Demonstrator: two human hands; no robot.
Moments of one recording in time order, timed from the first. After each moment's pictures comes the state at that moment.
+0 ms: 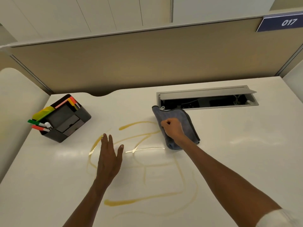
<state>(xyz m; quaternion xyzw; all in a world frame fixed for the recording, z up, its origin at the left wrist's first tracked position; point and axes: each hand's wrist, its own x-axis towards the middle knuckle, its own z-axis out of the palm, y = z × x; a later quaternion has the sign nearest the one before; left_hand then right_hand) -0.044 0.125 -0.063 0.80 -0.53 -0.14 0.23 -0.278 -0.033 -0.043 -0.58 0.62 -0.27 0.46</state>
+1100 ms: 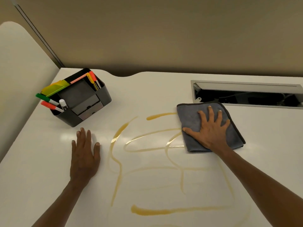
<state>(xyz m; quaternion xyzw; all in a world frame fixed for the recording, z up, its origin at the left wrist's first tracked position) 0.153 0.163 -0.139 0.83 -0.53 -0.05 0.18 -0.250 -0.039 -0.131 -0.75 0.66 -0.01 0.07</state>
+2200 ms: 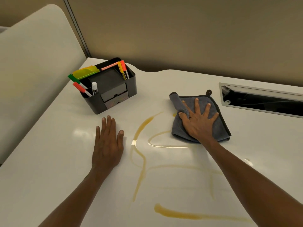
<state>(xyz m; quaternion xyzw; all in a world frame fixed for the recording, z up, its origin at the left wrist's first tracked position) 0.151 0.162 -0.141 0.82 -0.53 -0.03 0.22 -0.105 -0.039 -0.136 -0.79 0.61 -0.03 0.09</state>
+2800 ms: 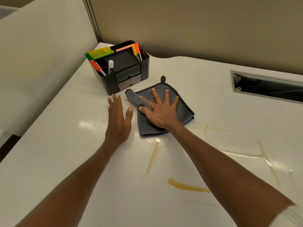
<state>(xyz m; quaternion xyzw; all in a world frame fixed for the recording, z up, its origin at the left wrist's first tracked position) 0.162 0.164 -0.140 0.78 -0.47 -0.15 0.39 0.033 0.042 -0.136 -0.89 0.44 -0.01 0.13</state>
